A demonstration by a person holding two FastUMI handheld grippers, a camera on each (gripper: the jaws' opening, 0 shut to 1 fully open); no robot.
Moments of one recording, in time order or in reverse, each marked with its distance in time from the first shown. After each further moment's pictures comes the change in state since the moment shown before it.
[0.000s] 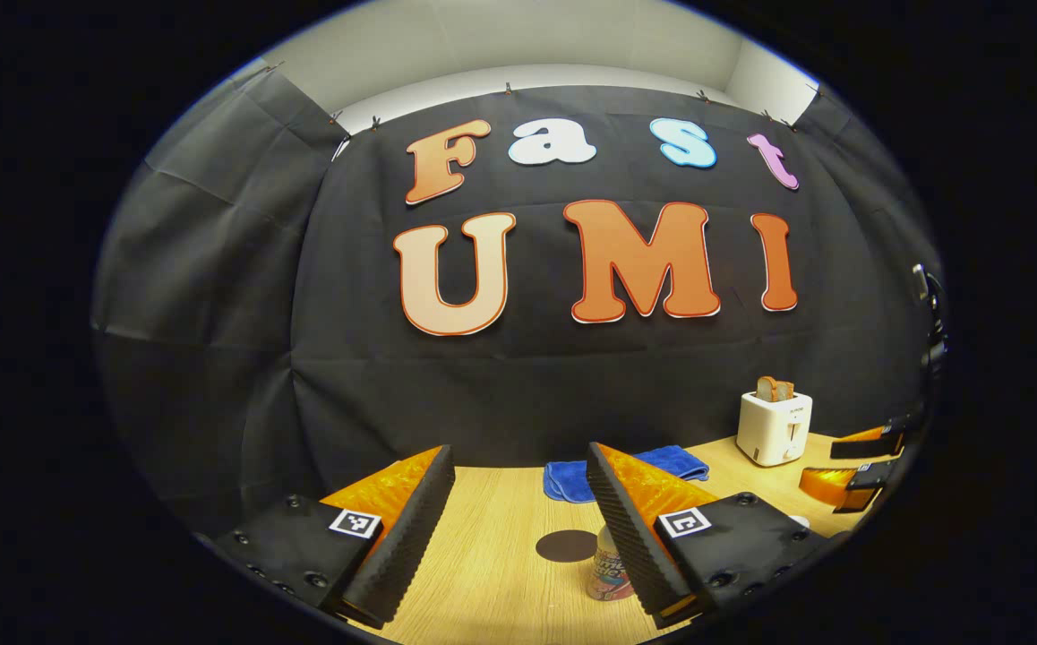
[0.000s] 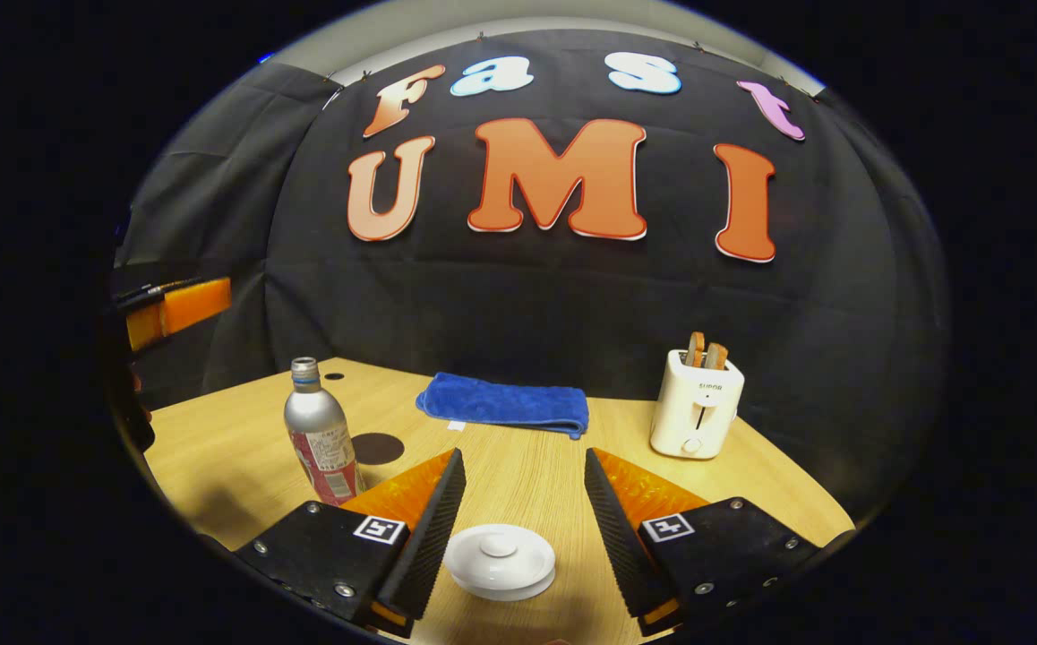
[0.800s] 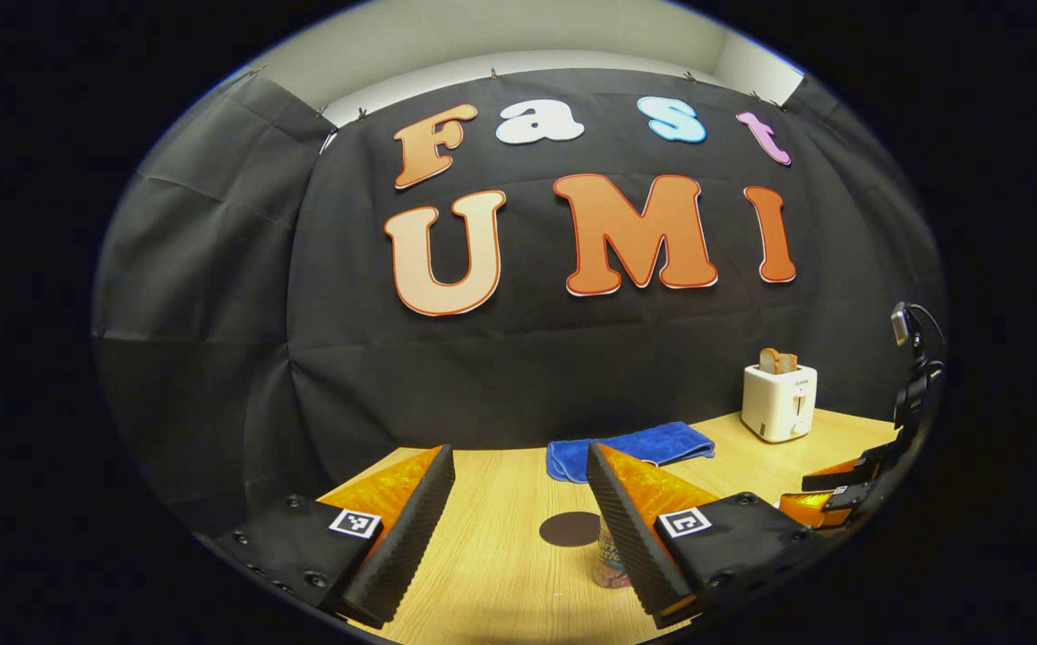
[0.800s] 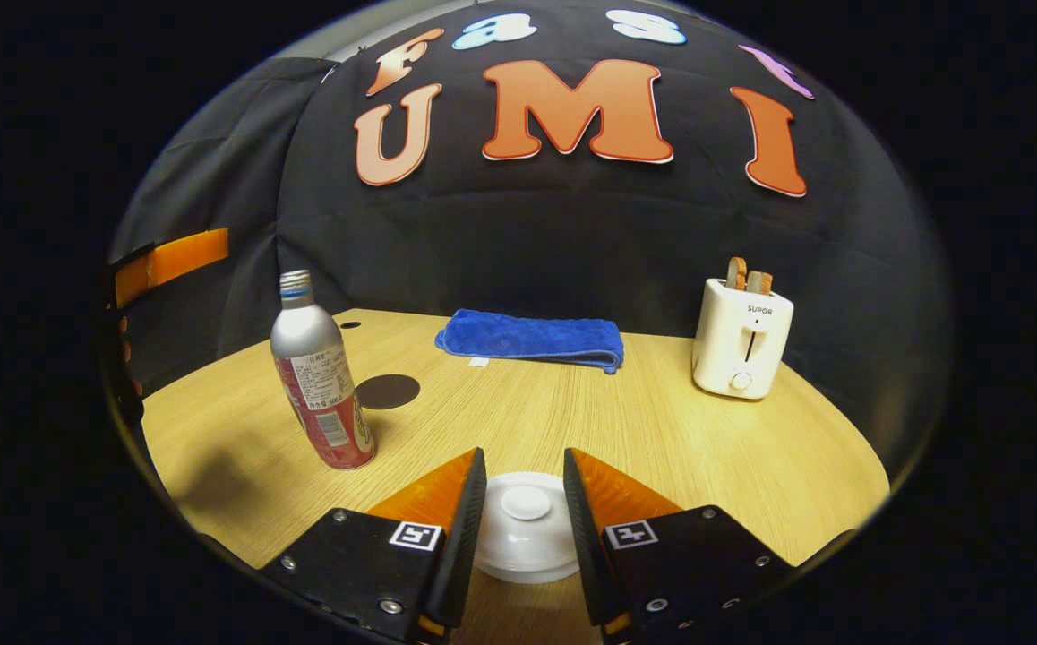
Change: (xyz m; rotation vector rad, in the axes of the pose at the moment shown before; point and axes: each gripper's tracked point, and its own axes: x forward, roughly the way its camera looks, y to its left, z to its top) left arm 0.004 -0.008 -0.029 0.050 0.063 -0.004; right arm 0.022 0.021 -0.065 0.024 0.134 0.096
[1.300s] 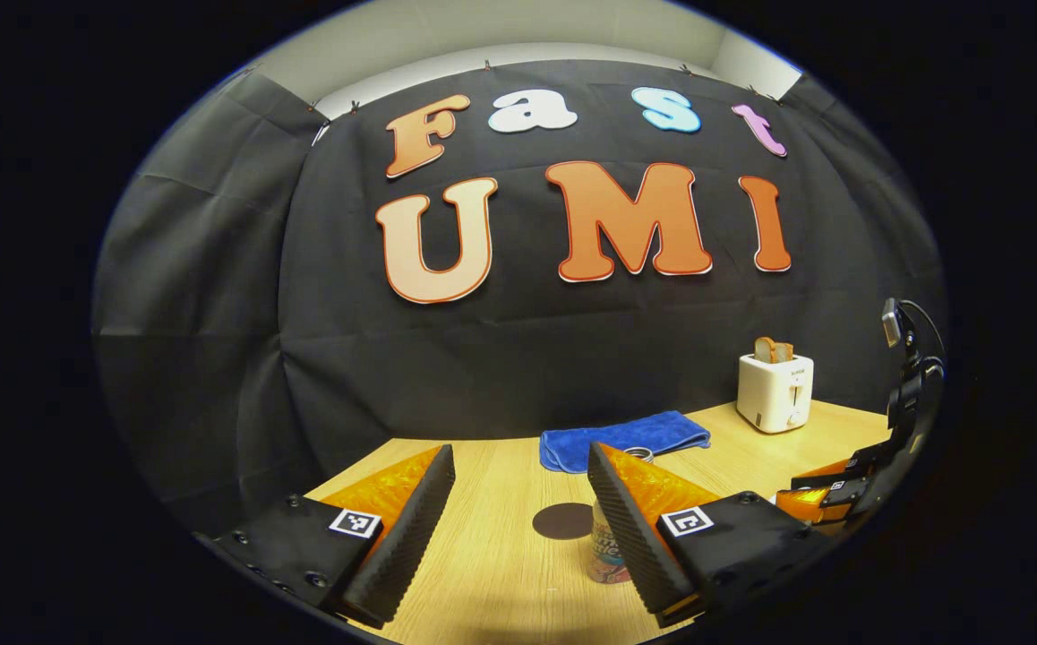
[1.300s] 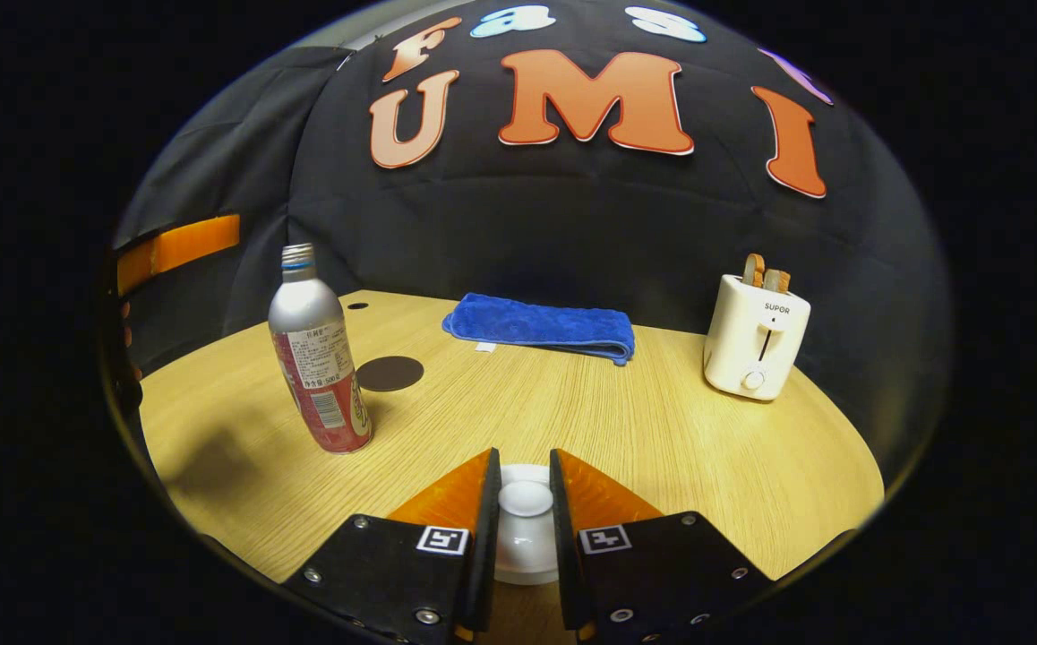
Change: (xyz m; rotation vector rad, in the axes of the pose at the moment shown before) left arm 0.005 -0.009 -0.015 -0.004 0.033 -0.022; right arm 0.006 -0.003 -0.007 -0.062 0.028 0.001
